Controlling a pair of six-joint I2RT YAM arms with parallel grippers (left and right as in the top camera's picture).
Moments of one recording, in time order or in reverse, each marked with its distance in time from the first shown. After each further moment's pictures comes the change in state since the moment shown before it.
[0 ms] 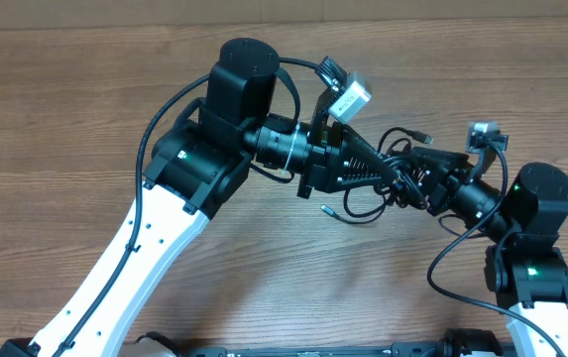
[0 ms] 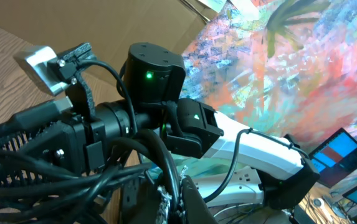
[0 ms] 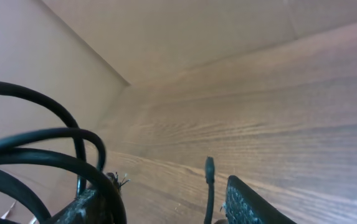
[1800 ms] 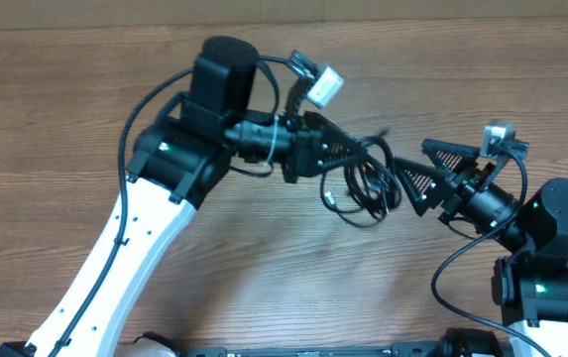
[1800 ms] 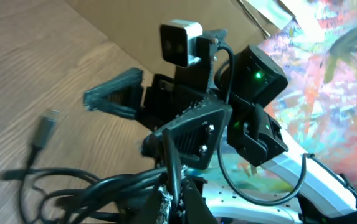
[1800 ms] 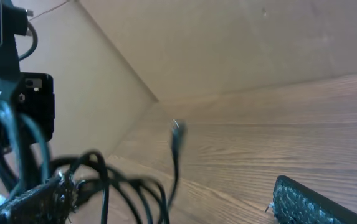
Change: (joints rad) left arm 0.104 0.000 -0.005 -0.168 -0.140 0.053; right arm -0.049 -0.085 0.000 0.127 -0.132 0.076
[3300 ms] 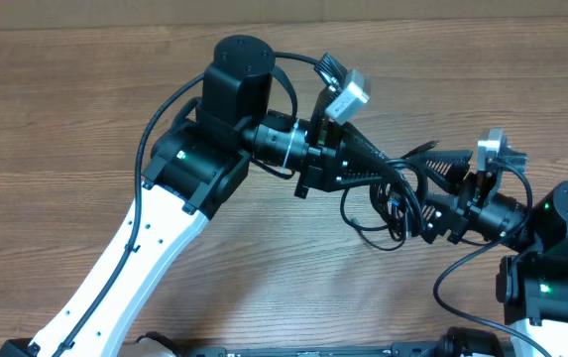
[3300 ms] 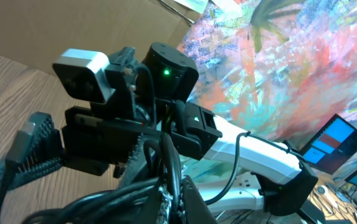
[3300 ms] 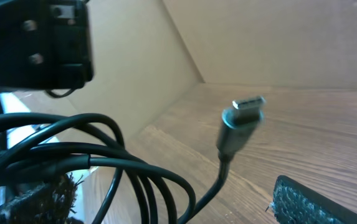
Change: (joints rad) left arm -0.098 0.000 0.000 0.248 0.189 -0.039; right arm -0.051 0.004 0.000 0.049 -0.304 -0.082
